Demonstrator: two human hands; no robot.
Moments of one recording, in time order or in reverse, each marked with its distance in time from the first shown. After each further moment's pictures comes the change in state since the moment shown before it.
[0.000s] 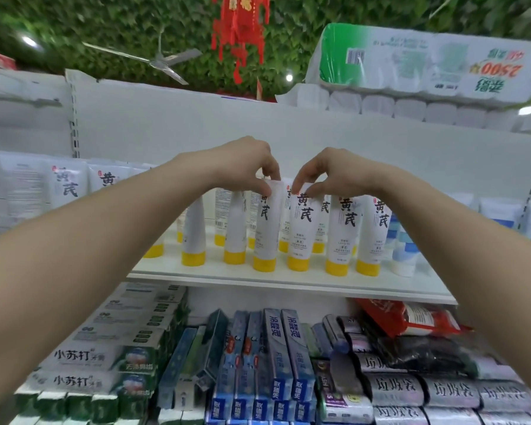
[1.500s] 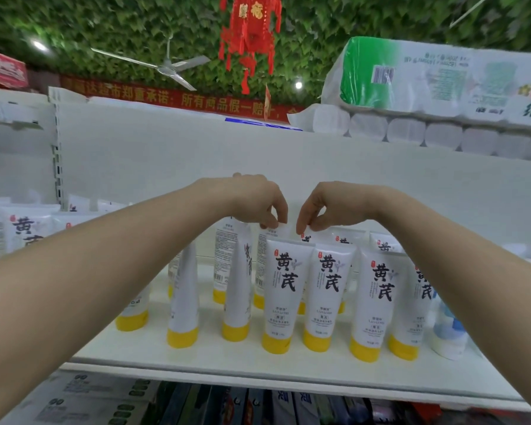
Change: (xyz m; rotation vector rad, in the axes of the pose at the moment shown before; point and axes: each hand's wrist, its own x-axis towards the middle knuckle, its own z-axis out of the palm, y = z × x) left_hand 0.078 -0.053 0.014 0.027 -0.274 -0.081; right_hand 0.102 0.033 -0.004 -0.072 -0.284 -0.016
